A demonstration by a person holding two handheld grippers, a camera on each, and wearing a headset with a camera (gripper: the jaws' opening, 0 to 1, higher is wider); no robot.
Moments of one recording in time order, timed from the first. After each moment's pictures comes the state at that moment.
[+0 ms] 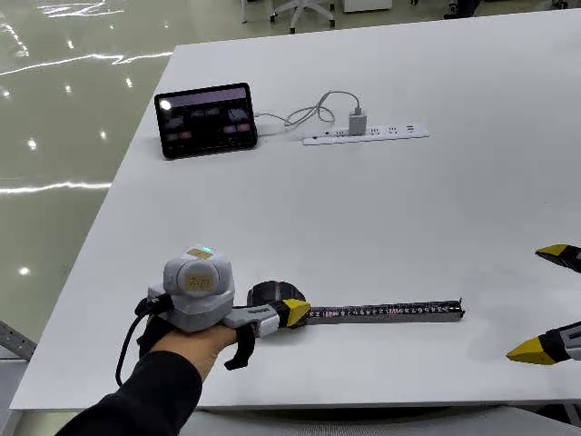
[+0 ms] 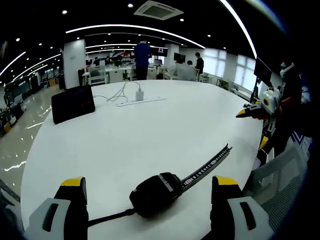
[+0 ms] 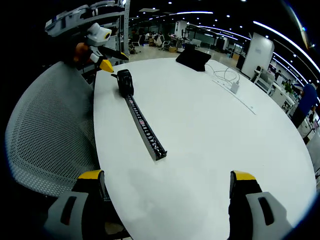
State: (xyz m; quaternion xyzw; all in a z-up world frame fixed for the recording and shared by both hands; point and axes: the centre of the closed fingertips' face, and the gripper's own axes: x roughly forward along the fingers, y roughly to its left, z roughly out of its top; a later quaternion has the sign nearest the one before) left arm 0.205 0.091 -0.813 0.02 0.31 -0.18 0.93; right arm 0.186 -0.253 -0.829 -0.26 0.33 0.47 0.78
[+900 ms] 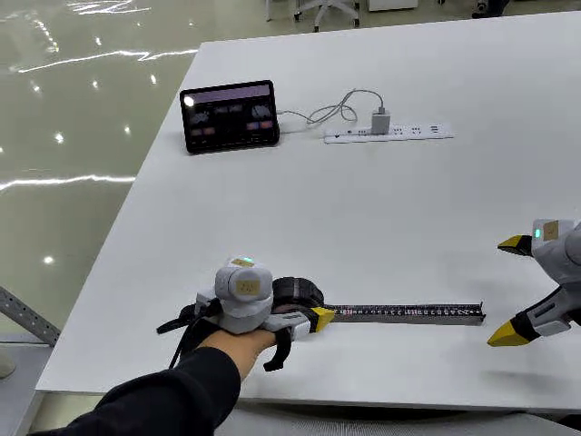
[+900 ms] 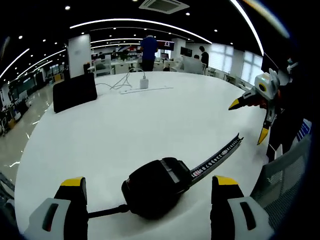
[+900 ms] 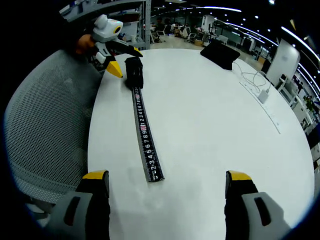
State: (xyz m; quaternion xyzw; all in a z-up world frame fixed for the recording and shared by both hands) left arm 0.206 0.082 -0.856 0.03 0.33 -0.15 0.93; right arm 0.216 -0.200 -0.860 -0.31 0.34 0.54 0.70
